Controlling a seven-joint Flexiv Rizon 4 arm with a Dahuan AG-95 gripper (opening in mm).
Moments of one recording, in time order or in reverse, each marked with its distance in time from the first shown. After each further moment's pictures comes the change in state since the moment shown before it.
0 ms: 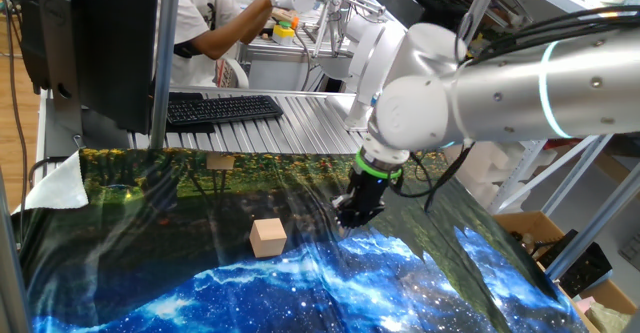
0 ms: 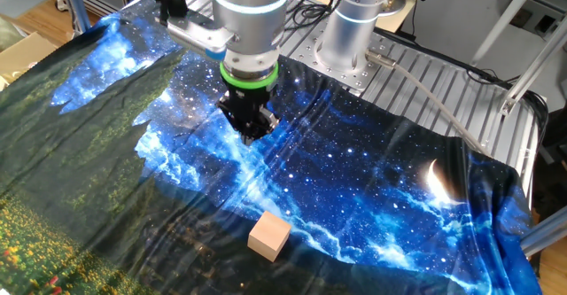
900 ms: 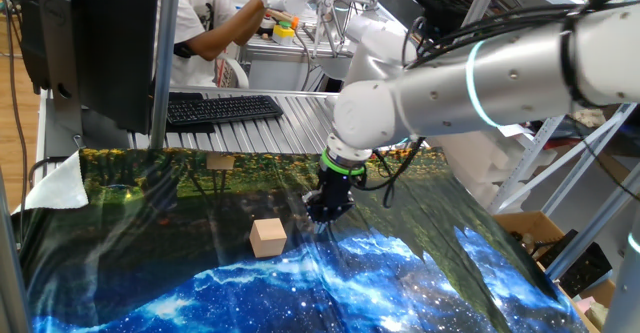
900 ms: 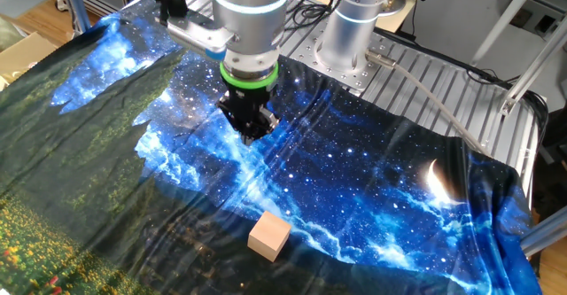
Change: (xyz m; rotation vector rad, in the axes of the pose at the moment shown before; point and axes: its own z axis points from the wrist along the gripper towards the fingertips) arm -0.058 0.028 0.043 0.012 0.013 0.037
